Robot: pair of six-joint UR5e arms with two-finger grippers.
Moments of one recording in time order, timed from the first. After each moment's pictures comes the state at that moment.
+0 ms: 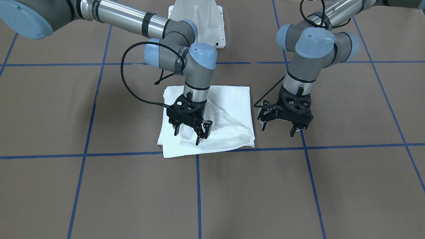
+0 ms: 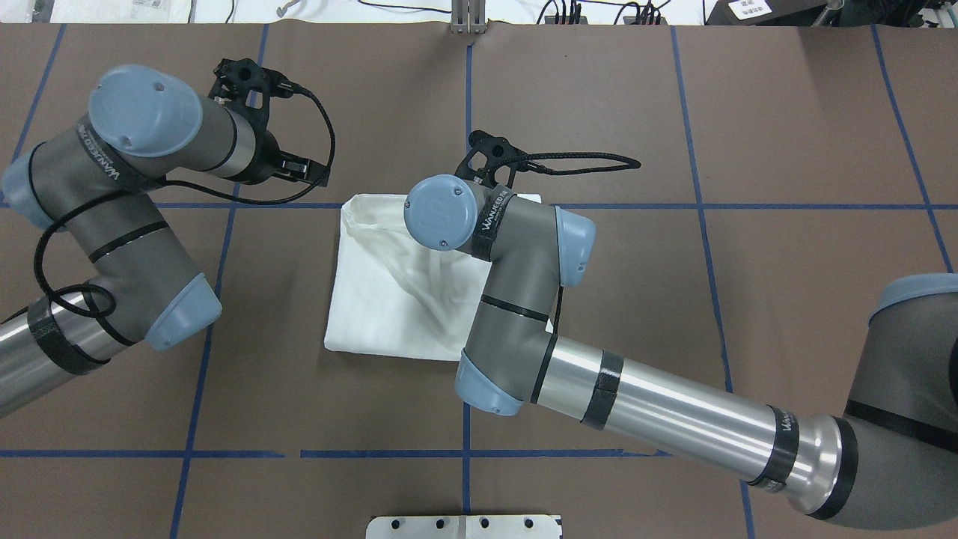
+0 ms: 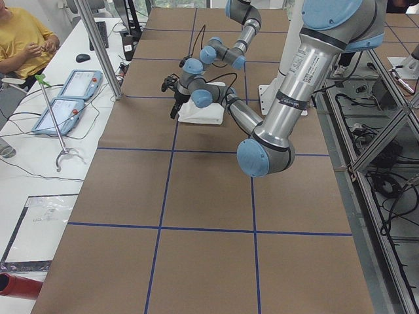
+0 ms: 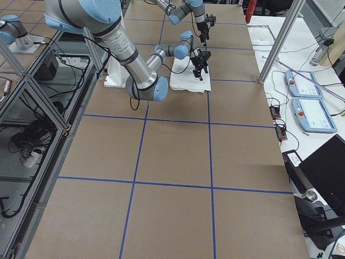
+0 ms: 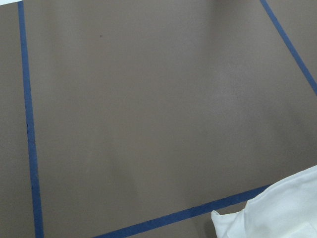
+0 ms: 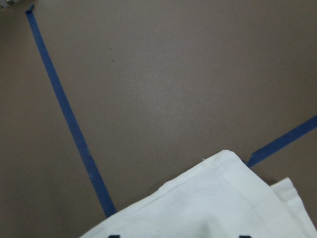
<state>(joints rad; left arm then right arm) -0.77 -2.05 -1.68 -1.91 -1.80 -0.81 0.47 -0.64 1.27 -1.52 1.37 1.76</state>
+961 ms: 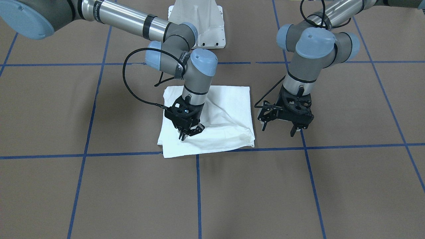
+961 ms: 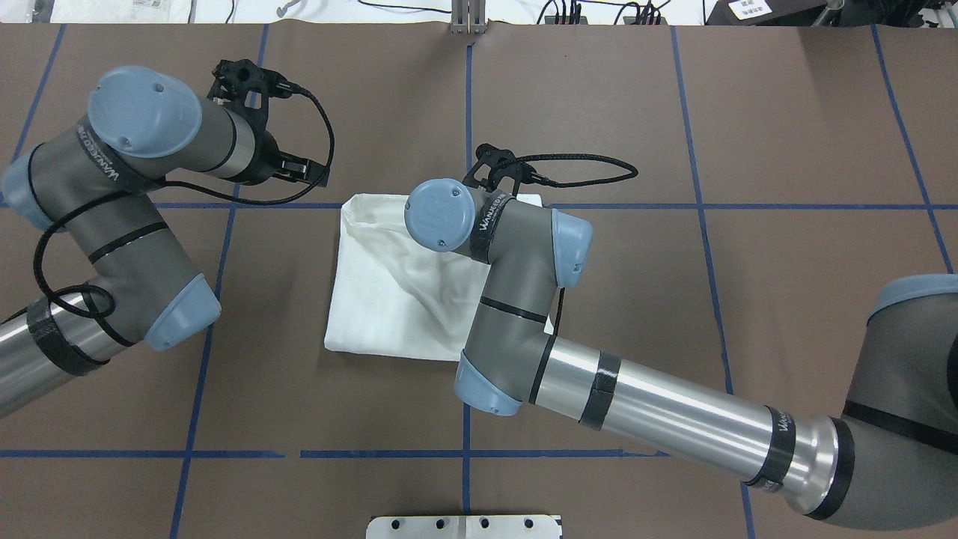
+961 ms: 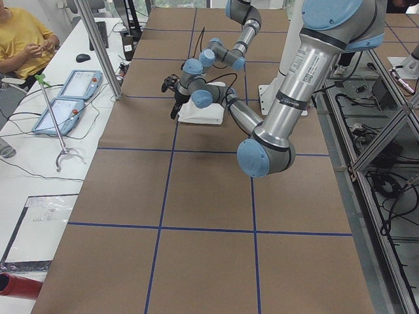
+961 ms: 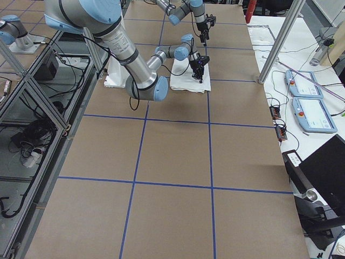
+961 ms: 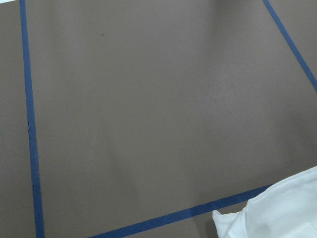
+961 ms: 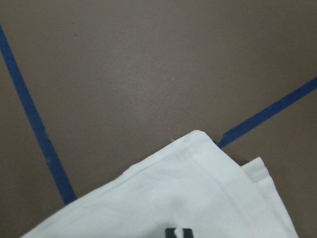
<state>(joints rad) -0.77 -2.05 -1.68 -1.91 -1.80 -0.83 0.47 -0.64 1.26 -1.60 1.42 1.77</state>
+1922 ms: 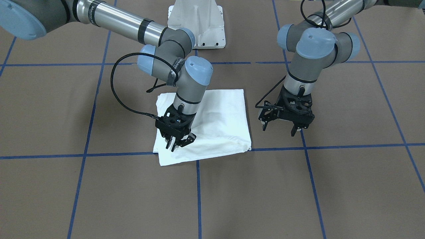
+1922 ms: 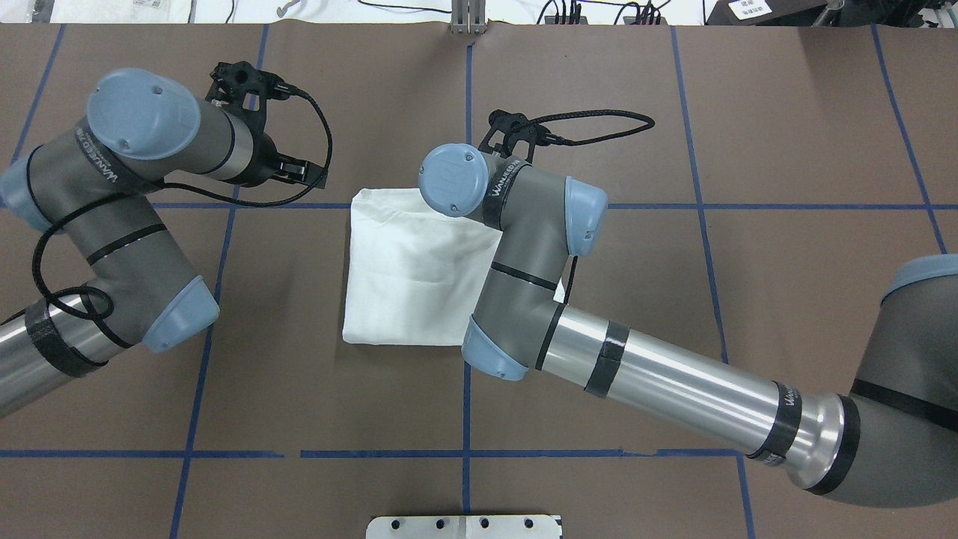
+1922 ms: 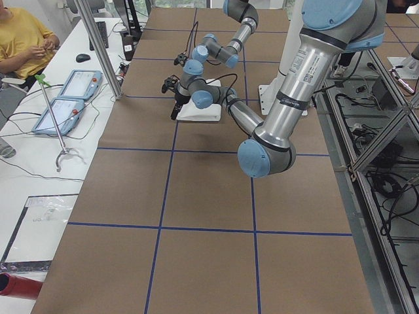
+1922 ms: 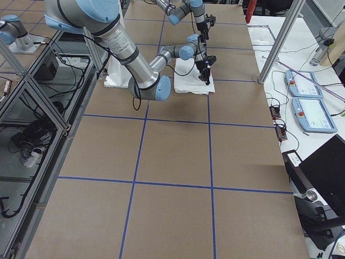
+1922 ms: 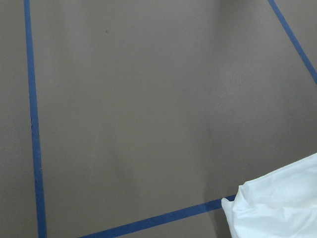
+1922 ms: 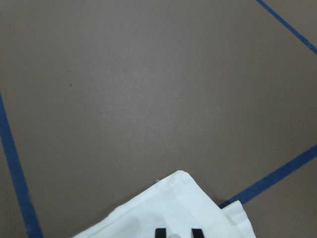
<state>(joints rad) -0.77 -2.04 -1.69 -1.91 -1.80 -0.83 0.53 -0.62 1.24 -1.63 1.39 1.62</state>
